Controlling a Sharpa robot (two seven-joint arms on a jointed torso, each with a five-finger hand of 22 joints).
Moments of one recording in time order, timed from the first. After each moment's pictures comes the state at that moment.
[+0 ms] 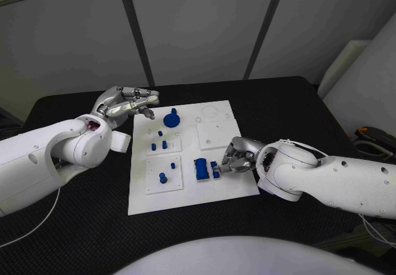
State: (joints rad) left arm 1.10 -0.90 0.09 1.51 -0.21 -0.25 0.28; left_hand 1.33 -0.17 0.38 0.00 0.10 1.05 0.19 0.08 0.07 1.06 0.12 0.30 0.07 1.13 0.04 0.94 0.31 0.20 1.04 0.14 0.56 0.81; right arm 0.99 -0.92 0.00 1.84 -1.34 -0.28 -0.58; right_hand 1.23 -0.11 -0.02 0.24 0.31 1.24 0.03 0.26 0.19 1.47 -0.04 1.36 1.31 1.47 -0.09 1.57 1.31 0.09 1.39 0.01 1.33 1.24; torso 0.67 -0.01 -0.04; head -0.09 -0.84
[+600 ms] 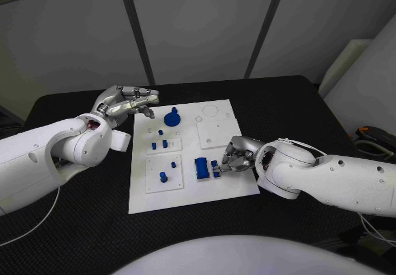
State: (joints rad) left arm 1.10 -0.90 0.09 1.51 -0.21 -0.25 0.28; left_hand 1.33 -0.17 0.38 0.00 0.10 1.04 0.19 0.08 0.07 1.06 0.12 0.30 0.07 1.13 0.04 0.94 0.31 0.20 1.04 0.14 0.56 0.81; right arm 0.99 -0.91 0.00 1.81 -1.36 -0.28 -0.57; right_hand 1.25 -0.10 -0.03 0.24 0.28 1.24 0.03 0.26 0.19 1.47 -0.04 1.36 1.31 1.47 -0.09 1.57 1.31 0.09 1.39 0.01 1.33 1.24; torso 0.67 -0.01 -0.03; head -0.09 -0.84
